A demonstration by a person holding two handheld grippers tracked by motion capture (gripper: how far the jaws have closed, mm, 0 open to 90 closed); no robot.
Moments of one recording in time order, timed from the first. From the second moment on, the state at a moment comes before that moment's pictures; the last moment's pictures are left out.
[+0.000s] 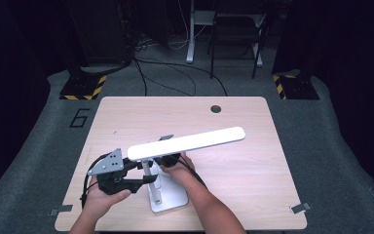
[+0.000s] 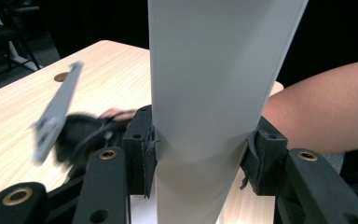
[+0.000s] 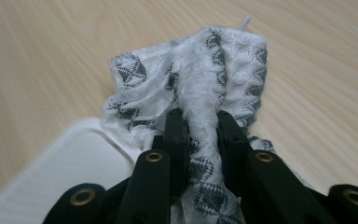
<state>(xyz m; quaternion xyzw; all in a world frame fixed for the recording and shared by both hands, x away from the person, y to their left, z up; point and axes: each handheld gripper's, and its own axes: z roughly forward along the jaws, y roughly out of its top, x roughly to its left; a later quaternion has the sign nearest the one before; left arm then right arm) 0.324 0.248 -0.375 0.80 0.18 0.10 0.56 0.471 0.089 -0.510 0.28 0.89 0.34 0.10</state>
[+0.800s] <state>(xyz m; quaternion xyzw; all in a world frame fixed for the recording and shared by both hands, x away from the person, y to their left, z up) 0.320 0.248 -0.378 0.80 0.19 0.11 0.56 0.477 0.013 -0.510 0.33 0.87 0.34 0.12</state>
